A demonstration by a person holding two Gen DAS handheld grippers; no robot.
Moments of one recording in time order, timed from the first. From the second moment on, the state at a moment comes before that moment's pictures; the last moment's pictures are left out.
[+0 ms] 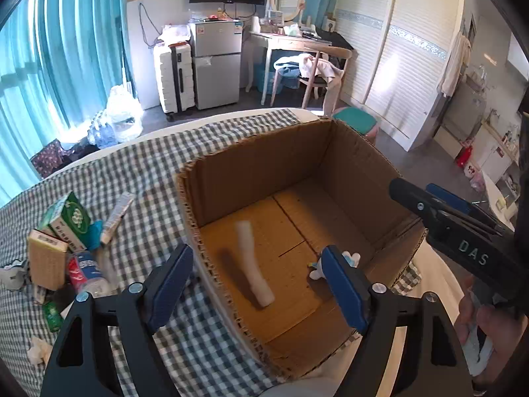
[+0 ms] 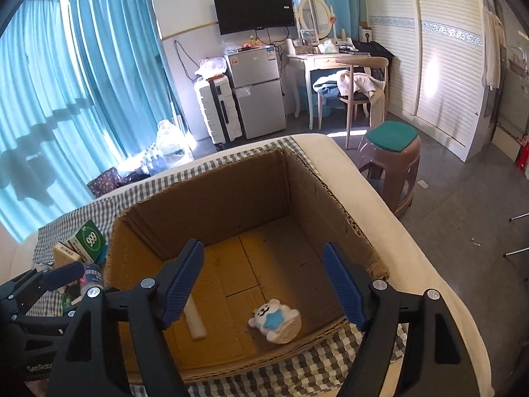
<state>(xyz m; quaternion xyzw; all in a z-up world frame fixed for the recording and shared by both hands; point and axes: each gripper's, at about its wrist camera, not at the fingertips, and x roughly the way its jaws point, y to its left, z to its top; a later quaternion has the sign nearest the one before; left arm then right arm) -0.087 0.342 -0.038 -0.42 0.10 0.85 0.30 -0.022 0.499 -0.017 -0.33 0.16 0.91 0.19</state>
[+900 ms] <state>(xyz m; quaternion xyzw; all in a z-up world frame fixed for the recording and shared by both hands) -0.055 -0.046 0.007 -0.36 -0.02 0.93 0.01 -0.024 0.250 0.044 -0.25 0.09 0.96 -0.03</state>
